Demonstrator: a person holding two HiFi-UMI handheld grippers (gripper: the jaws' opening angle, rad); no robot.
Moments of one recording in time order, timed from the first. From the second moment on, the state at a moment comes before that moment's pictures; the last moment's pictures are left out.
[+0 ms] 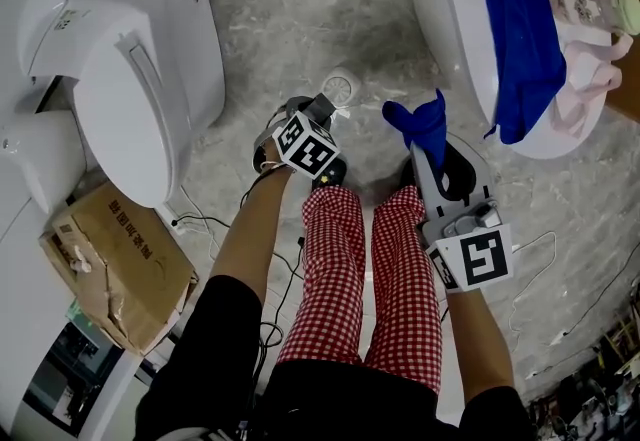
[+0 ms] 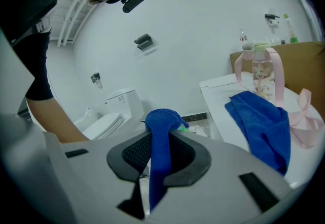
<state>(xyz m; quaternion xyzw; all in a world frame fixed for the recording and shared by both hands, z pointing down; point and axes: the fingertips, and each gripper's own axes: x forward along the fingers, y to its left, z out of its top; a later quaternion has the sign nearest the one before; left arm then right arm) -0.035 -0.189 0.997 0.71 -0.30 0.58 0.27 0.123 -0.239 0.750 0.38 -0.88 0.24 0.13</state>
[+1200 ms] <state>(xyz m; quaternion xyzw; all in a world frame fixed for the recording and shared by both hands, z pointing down) -0.040 -0.172 0.959 0.72 -0.33 0.55 0.27 0.115 -0.218 0.730 0.39 -0.88 0.24 0.11</state>
